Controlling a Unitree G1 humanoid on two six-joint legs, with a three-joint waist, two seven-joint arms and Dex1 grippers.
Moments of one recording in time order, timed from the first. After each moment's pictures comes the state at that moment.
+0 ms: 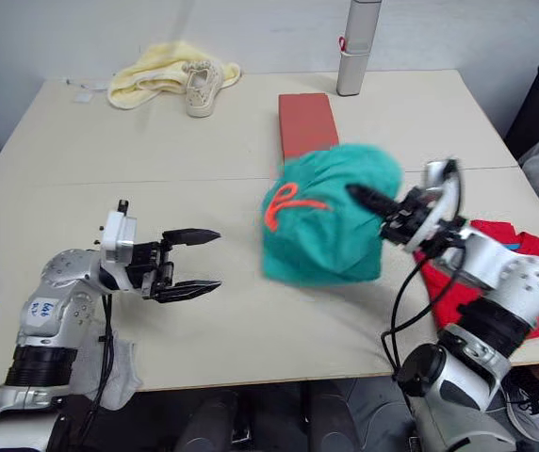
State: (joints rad) left arm -0.38 0.51 0.06 0.05 -0.57 0.21 -1.27; right arm -0.64 -0.31 -0.91 -0.05 1.56 1.40 -0.06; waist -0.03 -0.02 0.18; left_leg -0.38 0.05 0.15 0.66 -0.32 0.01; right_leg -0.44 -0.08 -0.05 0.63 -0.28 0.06
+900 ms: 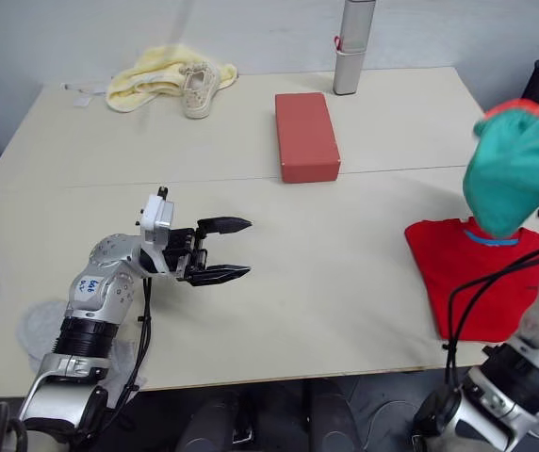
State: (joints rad) left arm -0.51 0.42 -0.01 0.17 -0.54 0.19 -1.28; right arm -0.52 -0.39 -0.85 -0.26 1.75 0.29 -0.41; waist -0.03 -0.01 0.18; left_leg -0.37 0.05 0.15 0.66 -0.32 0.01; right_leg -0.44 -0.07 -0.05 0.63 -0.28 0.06
